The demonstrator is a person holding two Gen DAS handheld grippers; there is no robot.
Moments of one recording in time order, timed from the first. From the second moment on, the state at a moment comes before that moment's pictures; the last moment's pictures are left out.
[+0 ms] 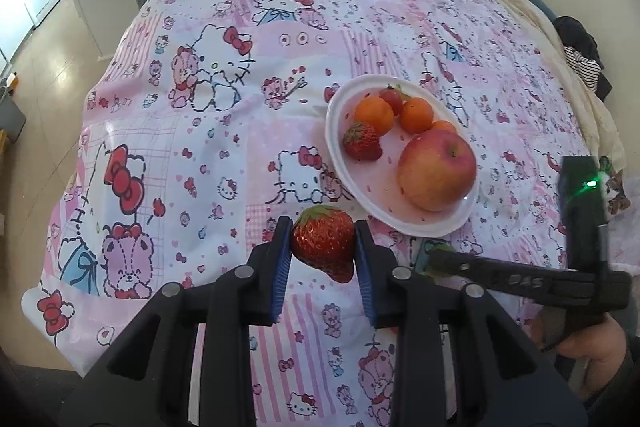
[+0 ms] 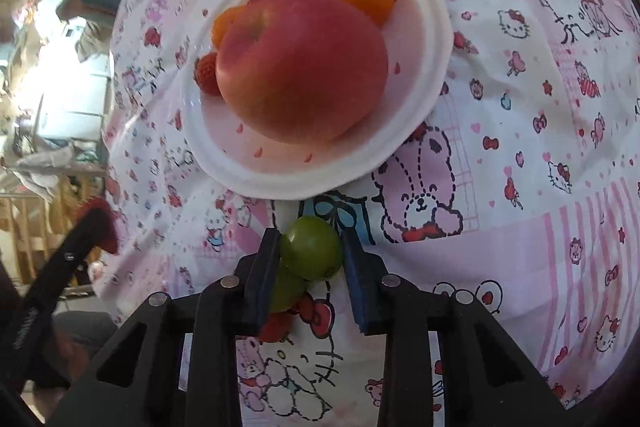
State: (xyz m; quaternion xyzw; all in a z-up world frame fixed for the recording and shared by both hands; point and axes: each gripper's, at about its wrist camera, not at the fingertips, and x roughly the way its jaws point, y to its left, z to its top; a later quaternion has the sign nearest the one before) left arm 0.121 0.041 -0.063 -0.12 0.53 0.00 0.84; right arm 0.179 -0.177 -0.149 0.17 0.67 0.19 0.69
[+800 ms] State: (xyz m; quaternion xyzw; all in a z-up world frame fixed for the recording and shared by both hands) left arm 0.146 0.042 -0.048 -0.11 0.53 0.01 0.84; right arm 0.182 -0.255 -0.072 0.31 0.57 0.22 0.73
